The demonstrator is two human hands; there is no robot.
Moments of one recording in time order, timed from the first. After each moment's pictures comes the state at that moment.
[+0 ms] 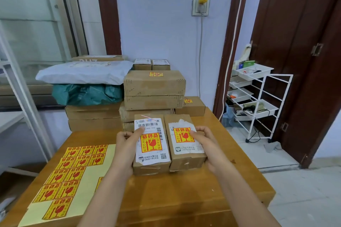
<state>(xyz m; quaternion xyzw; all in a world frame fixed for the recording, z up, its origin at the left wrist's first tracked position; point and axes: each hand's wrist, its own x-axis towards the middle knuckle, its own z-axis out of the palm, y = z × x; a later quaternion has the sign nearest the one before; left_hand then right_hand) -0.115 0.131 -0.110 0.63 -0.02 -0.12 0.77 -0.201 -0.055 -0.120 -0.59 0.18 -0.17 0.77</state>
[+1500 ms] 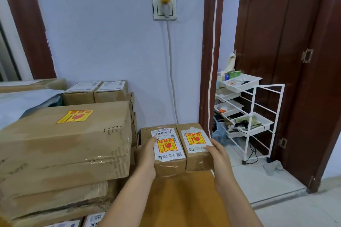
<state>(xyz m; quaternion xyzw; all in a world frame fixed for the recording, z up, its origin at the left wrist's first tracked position) 0.043 -0.151 -0.131 0.61 0.05 -0.19 0.77 -0.077 -0.281 -0.152 -0.56 0.23 -0.34 0.72</state>
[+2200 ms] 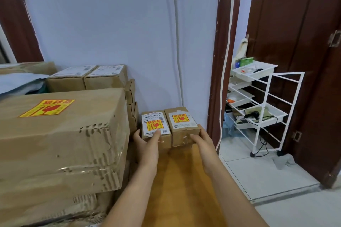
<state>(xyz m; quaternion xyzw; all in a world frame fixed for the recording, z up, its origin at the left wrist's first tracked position) 0.087 -0.175 -0.167 0.66 0.00 -0.04 0.75 0.014 -0.302 -0.184 -0.63 0.19 -0.25 0.71</state>
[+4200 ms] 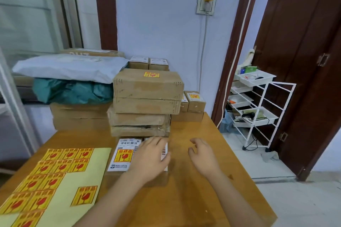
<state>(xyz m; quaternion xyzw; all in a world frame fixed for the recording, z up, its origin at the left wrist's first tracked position) -0.083 0.059 -0.158 0.89 -0.40 0.13 0.20 -0.142 -0.123 -0.182 -0.92 0.18 -0.20 0.30</state>
